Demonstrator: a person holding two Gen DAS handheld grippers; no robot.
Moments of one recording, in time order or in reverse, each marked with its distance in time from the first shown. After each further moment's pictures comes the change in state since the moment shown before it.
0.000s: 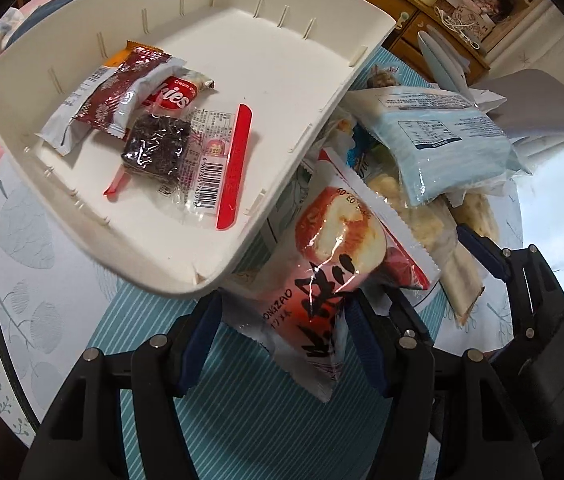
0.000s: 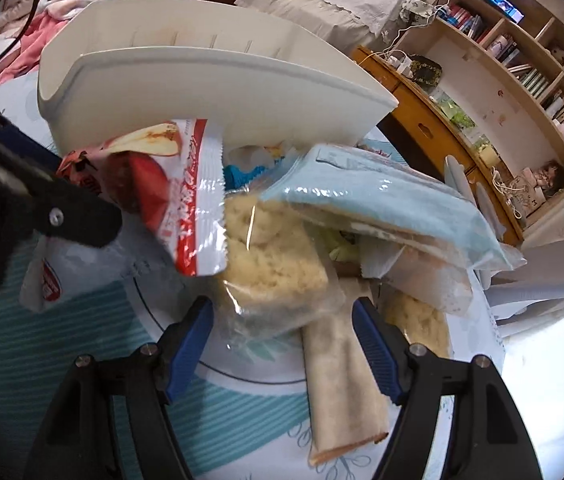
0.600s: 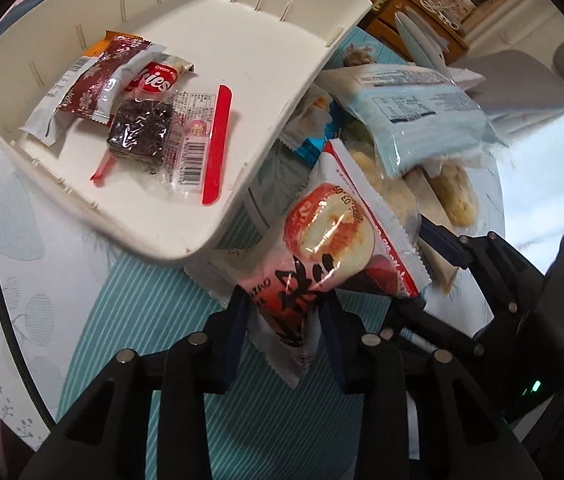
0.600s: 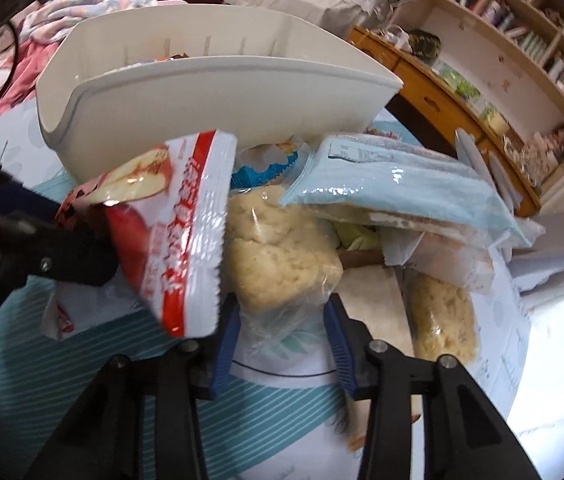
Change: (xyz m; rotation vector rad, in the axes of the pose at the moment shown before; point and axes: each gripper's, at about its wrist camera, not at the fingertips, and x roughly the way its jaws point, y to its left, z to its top) left arm -0.008 0.002 -0.007 0.061 0.076 -0.065; right arm -0.002 0.000 0.011 0.126 0.070 0.087
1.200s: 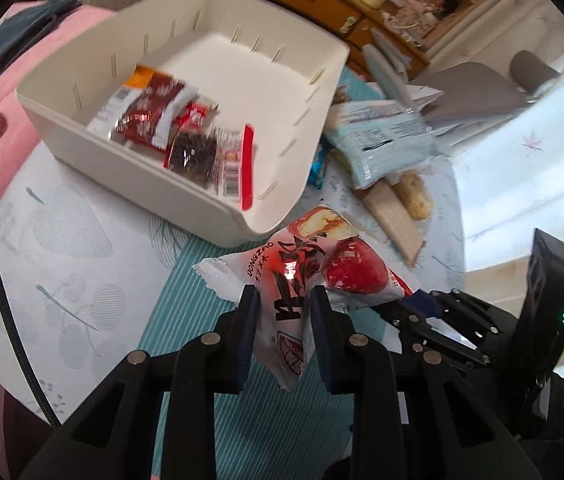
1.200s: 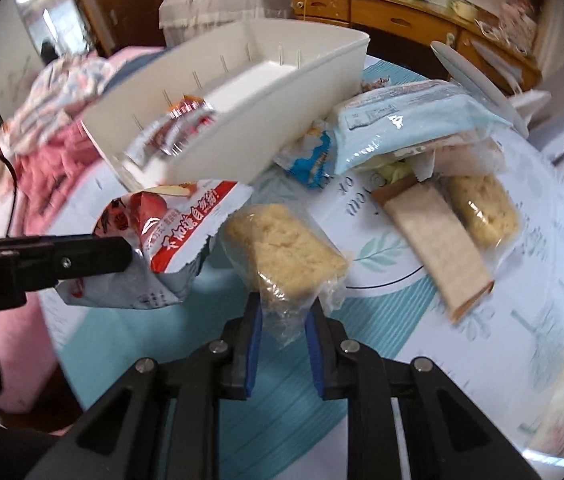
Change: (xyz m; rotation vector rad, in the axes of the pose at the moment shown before) left arm -0.080 0.043 -0.019 0.071 -0.076 -0.133; right arm -0.063 0.018 -0.002 0.444 0.087 0.242
